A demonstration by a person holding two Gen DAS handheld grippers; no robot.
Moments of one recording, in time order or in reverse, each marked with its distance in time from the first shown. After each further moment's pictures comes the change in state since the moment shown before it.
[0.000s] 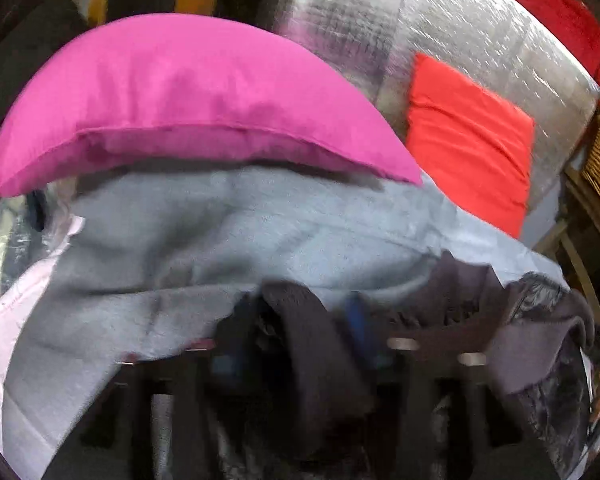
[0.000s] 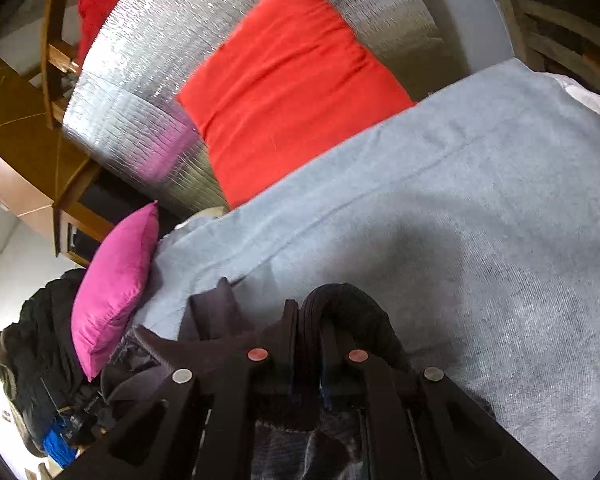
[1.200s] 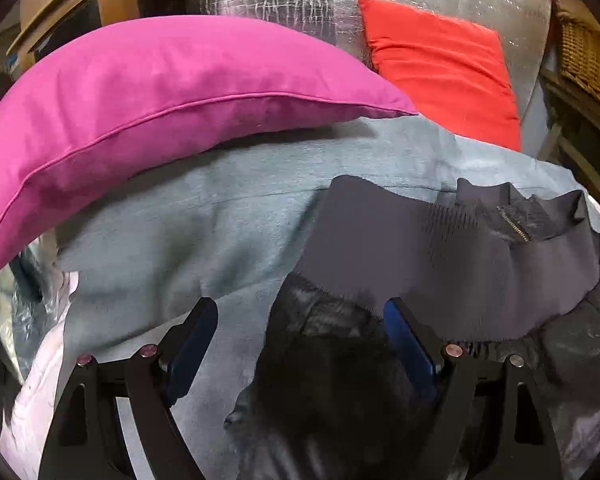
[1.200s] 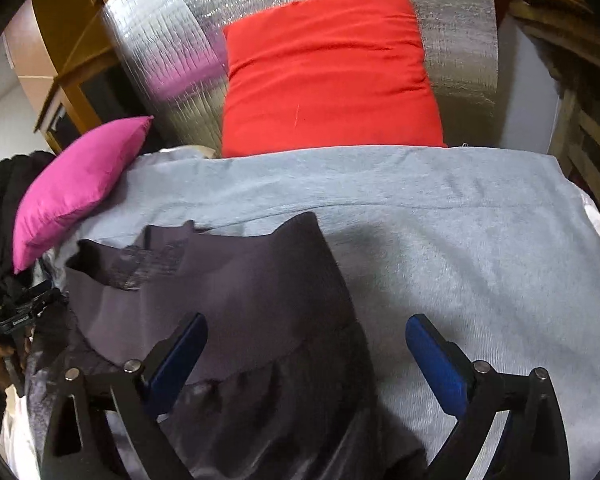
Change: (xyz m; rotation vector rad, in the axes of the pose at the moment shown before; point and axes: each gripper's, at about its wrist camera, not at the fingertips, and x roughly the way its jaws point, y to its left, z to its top) left arm 0.037 -0.006 -0.010 0.335 0.086 0.009; right arm 0.021 0.032 -0.009 -0.427 0.059 -0.198
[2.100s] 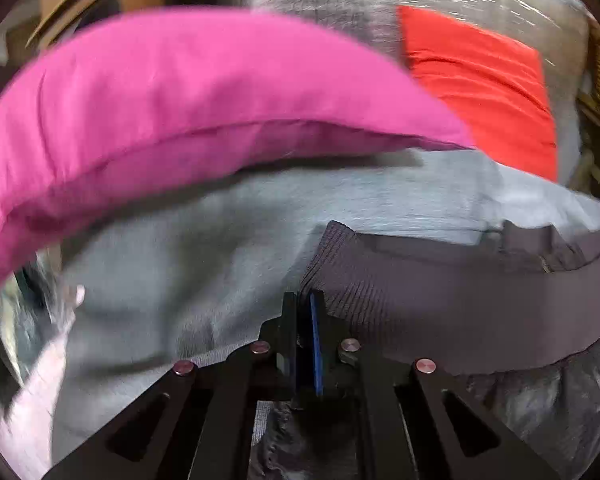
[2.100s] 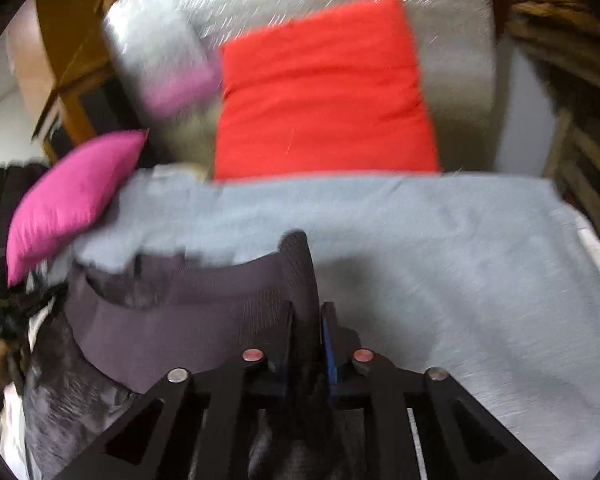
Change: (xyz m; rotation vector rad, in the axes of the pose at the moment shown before) left arm 0.027 0.015 0.021 -0.106 -0.003 0.088; right arm -0.012 -0.013 0.015 0.047 -0.127 -0.045
